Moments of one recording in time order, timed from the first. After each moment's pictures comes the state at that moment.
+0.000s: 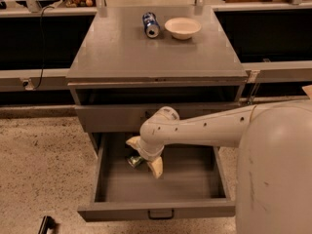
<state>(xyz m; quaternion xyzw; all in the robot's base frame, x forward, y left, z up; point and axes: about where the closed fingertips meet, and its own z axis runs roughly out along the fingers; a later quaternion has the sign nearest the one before) 0.580 0.045 0.511 -0.90 0.39 -0.03 0.16</state>
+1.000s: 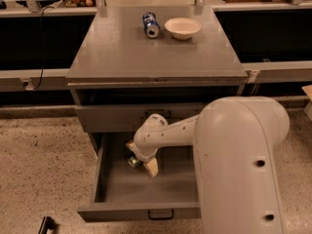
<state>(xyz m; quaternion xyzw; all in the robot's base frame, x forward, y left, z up) 0.621 0.065 0.433 -0.91 0.39 -0.05 0.15</state>
